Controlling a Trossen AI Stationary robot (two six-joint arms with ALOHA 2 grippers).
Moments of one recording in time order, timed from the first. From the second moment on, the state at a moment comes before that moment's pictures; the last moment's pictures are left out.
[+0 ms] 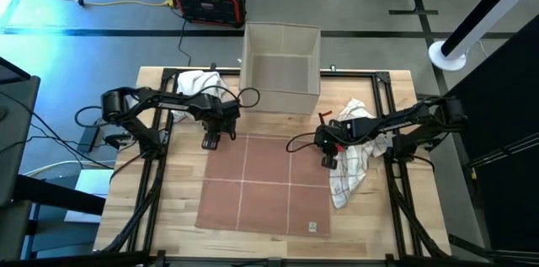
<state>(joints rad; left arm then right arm) 0.34 1.62 0.83 -0.81 -0.06 0.42 -0.05 1.48 0.63 -0.40 0.07 0.16</state>
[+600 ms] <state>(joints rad) 0.30 1.47 0.98 -1.13 -0.17 0.13 -0.01 1.35 0.80 -0.67 0.24 0.19</state>
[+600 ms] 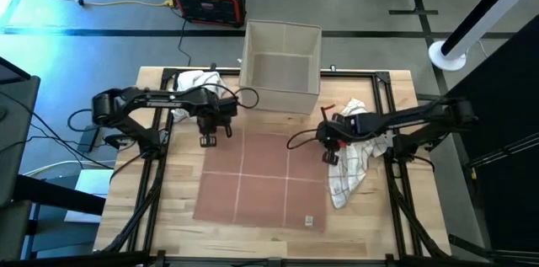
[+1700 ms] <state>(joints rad) -0.30 1.26 0.85 -0.85 0.08 -0.29 0.38 1.43 0.90 -0.66 -0.11 0.27</state>
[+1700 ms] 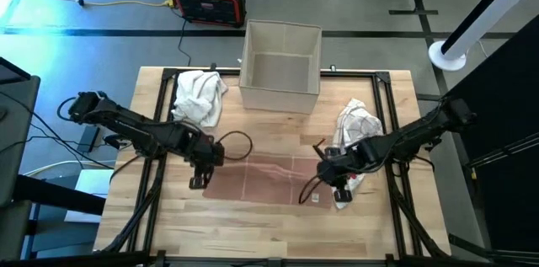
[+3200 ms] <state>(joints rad) -0.30 1.27 0.62 -0.30 0.14 -0.50 0.37 1.22 0.74 -0.65 0.00 0.64</state>
